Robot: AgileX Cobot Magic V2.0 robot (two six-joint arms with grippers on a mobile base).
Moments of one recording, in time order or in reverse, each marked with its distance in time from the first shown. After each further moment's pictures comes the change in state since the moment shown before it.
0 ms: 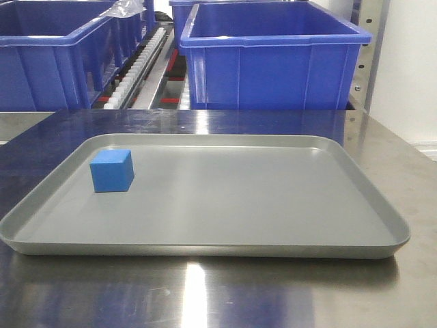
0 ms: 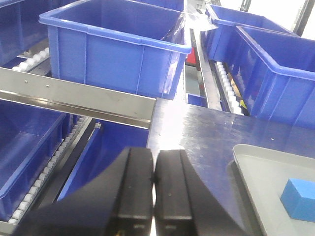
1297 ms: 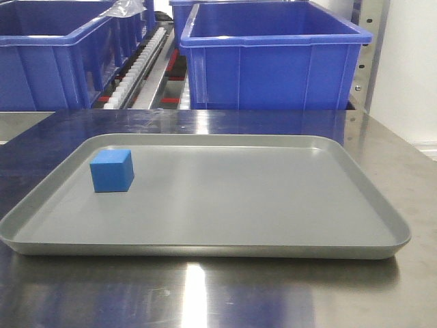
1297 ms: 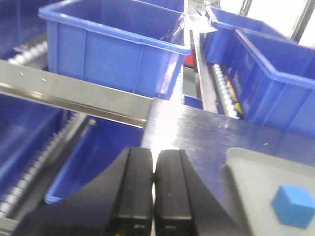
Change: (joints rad) left arm -0.005 0.010 -0.008 -0.061 0.000 -0.003; right arm 0.000 -0.002 0.000 0.000 -0.001 0.000
